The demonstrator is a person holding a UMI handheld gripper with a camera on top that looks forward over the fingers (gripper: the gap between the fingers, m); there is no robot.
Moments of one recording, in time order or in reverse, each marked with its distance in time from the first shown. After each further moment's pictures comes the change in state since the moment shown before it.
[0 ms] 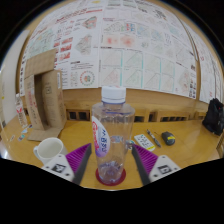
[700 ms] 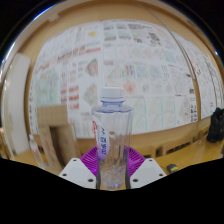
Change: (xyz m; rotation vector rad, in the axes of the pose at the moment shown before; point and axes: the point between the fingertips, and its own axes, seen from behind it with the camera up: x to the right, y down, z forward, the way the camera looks) arm -0.027 -0.166 -0.068 0.362 -0.088 0.101
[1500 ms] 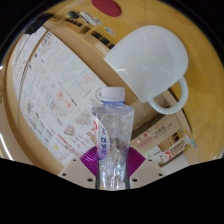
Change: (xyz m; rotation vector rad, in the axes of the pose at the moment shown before) arm -0.224 0.055 0.009 0.012 -0.457 2.155
